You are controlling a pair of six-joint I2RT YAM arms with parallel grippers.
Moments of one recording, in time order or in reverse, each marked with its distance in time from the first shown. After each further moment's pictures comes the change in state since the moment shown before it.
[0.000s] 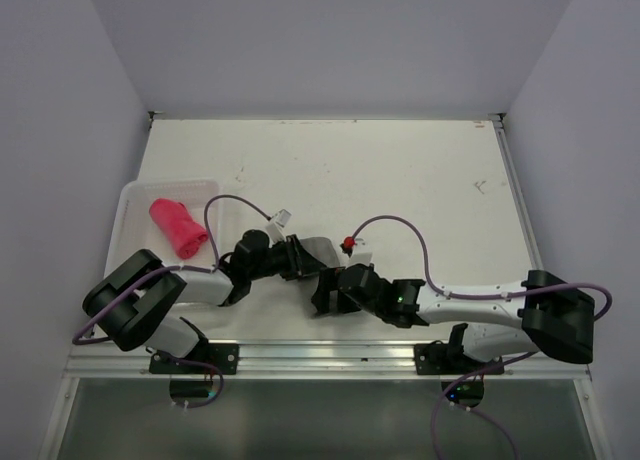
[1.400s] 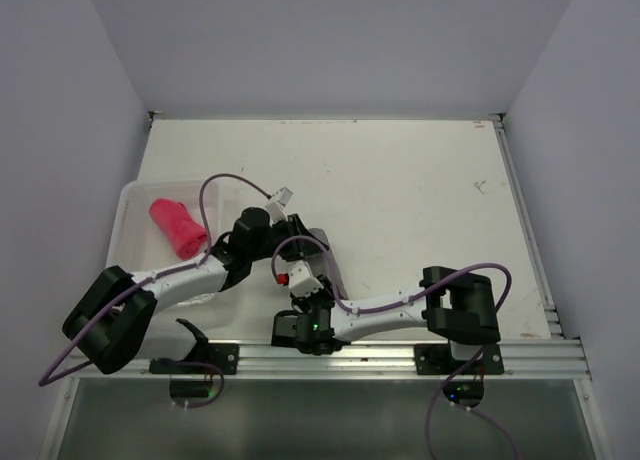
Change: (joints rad) left arm 0.045 -0.156 0.224 -0.365 -0.008 0.073; right arm 0.306 0.555 0.534 -0.610 0.709 -0.087
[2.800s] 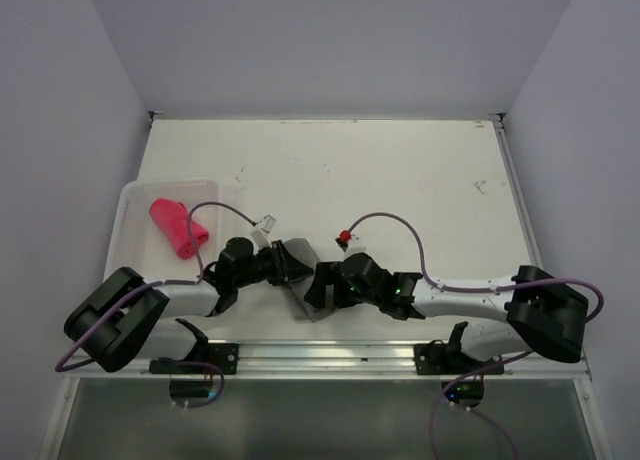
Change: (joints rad) left arm 0.027 0.024 -0.341 0.349 0.019 -0.022; right arm -0.401 -0.501 -0.554 0.769 -0.937 0.080
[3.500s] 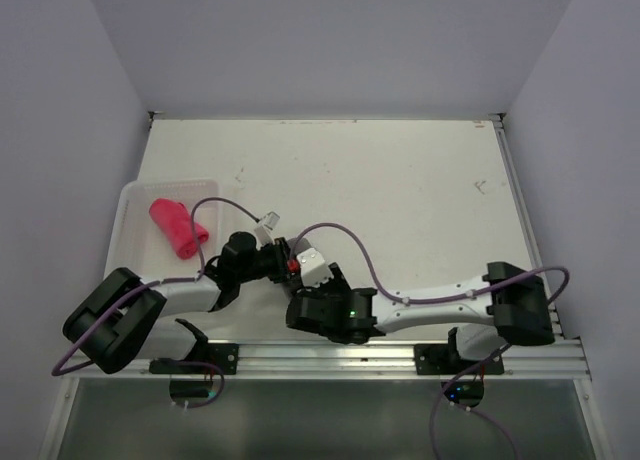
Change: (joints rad) left arm 0.004 -0.010 0.059 -0.095 0.033 0.021; right arm 0.367 0.266 0.478 -0.640 0.718 -0.215
